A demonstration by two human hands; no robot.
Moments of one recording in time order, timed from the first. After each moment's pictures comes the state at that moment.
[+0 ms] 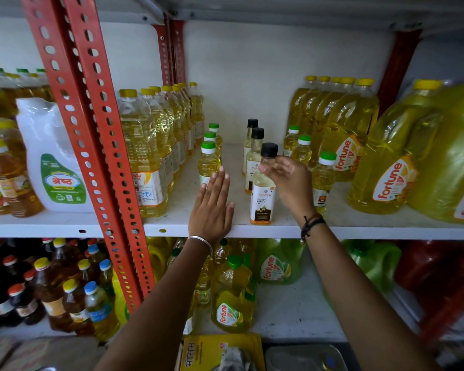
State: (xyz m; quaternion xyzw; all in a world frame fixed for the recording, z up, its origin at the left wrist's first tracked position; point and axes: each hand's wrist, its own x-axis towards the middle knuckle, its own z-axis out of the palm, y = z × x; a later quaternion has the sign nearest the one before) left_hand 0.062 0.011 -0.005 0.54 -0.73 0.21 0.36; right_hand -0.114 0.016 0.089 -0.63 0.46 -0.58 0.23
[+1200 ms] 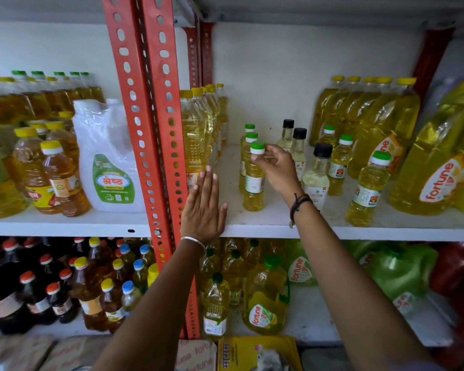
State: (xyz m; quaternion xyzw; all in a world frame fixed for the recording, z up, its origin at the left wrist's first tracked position) left_hand 0.174 0.025 -0.009 0.55 -0.66 0.37 0.34; right_hand 0.001 -0.020 0.096 -0.64 0.45 -0.55 0.28
